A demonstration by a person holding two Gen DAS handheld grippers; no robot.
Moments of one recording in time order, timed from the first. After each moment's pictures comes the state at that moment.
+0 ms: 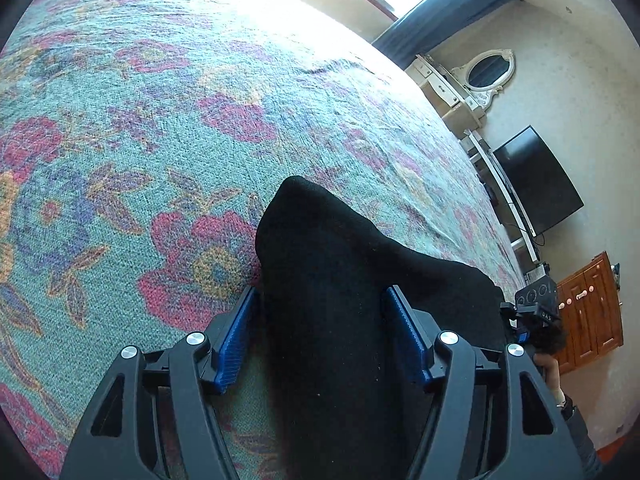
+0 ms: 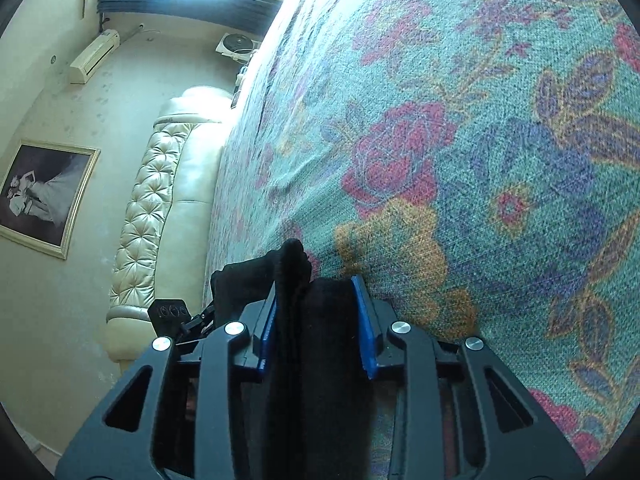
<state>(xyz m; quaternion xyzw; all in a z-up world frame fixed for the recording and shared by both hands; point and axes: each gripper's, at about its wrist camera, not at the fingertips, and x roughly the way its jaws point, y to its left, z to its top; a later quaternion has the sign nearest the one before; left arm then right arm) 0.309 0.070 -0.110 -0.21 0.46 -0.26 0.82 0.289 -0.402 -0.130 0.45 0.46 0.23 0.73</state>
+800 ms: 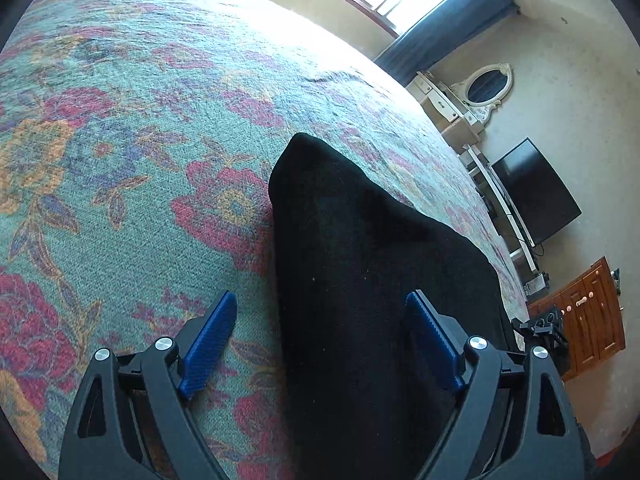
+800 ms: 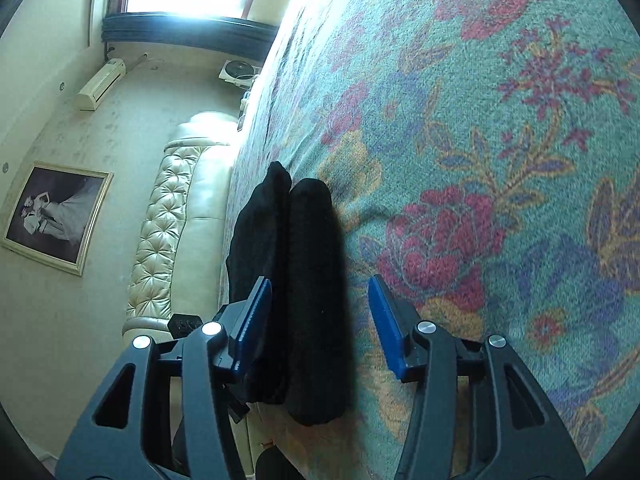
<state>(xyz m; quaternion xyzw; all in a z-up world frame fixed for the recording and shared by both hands) 0.250 0.084 -0.104 -0.23 0.44 -0.24 0.84 0.185 -0.433 -0.125 0.49 0.42 0.21 0.73</state>
